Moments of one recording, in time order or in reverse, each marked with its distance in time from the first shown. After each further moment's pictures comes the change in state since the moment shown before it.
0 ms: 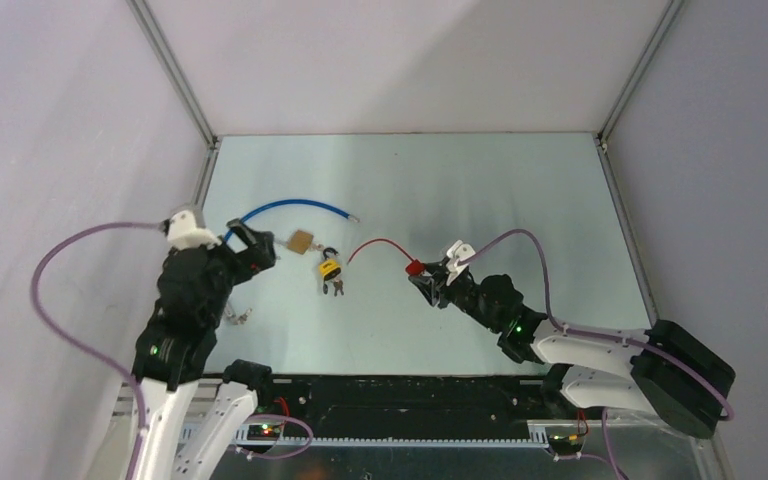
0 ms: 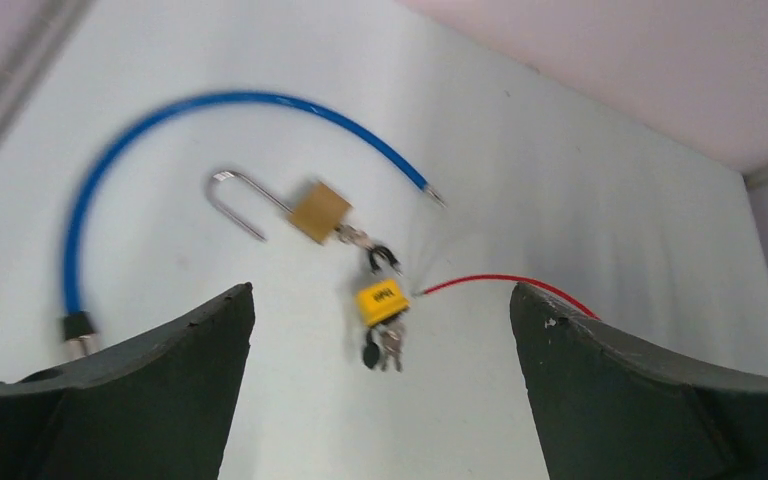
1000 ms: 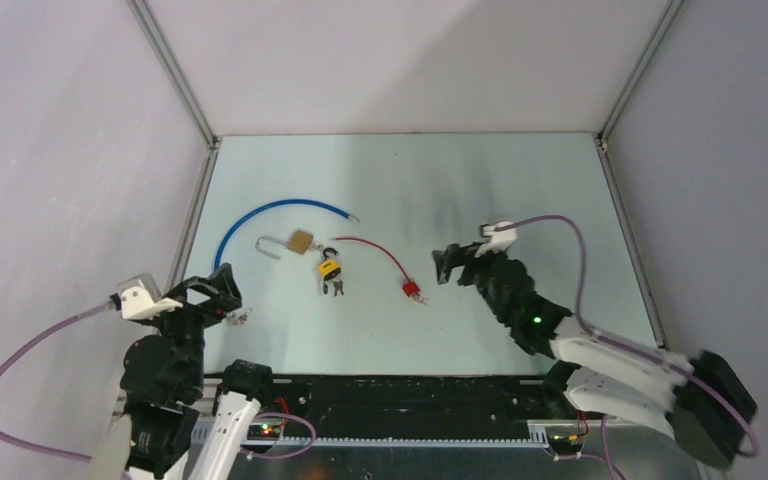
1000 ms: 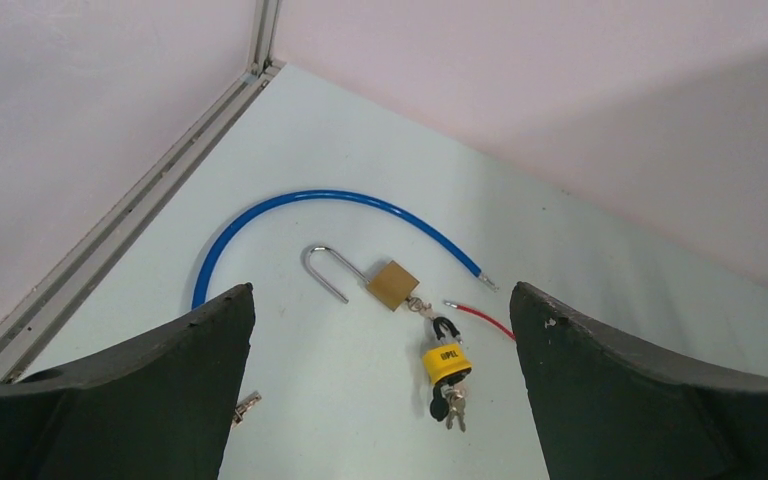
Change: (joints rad) left arm 0.000 -0.449 -0.072 -0.076 -0.236 0.143; right arm -0.072 -0.088 0.105 -0.333 0.343 0.291
